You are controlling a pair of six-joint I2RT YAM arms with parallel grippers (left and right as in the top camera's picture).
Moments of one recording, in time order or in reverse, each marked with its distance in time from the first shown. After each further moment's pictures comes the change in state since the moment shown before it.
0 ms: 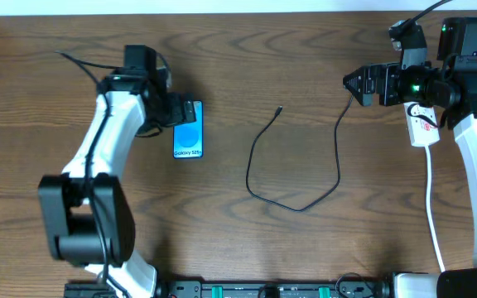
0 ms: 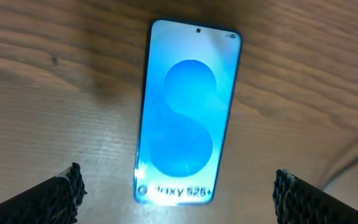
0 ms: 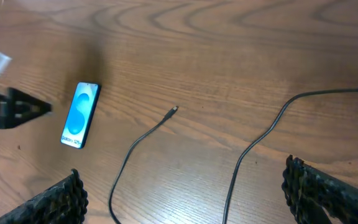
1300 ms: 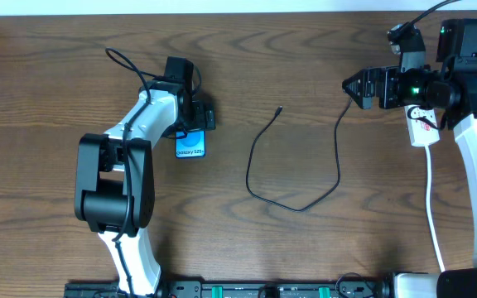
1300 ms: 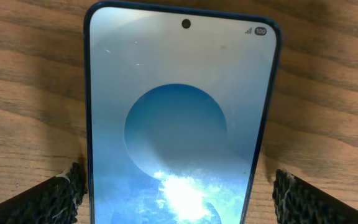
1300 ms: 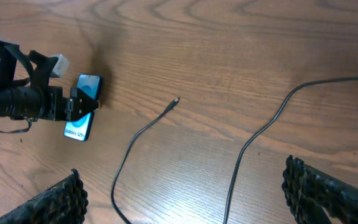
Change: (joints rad) left arm -0.114 0.210 -0.019 0.169 -0.126 -0.058; right arm 0.000 0.000 0.000 -0.034 -0.003 -0.006
